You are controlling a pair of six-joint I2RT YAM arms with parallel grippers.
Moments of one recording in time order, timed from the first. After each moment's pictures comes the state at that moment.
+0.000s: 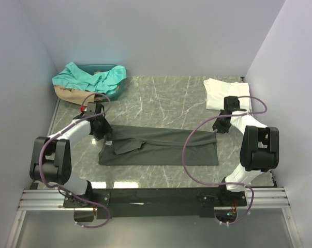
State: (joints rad) left arm -0.13 1.52 0.86 -0.42 -0.08 -0.76; right arm -0.09 1.66 0.98 -0.46 0.03 0.49
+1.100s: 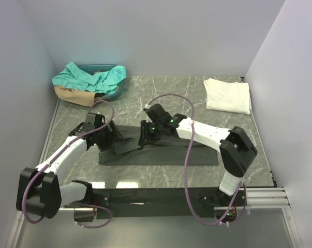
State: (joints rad) left arm -0.23 1.18 0.70 -0.49 0.18 -0.76; right arm 0.83 1.71 1.24 -0.42 -0.27 0.68
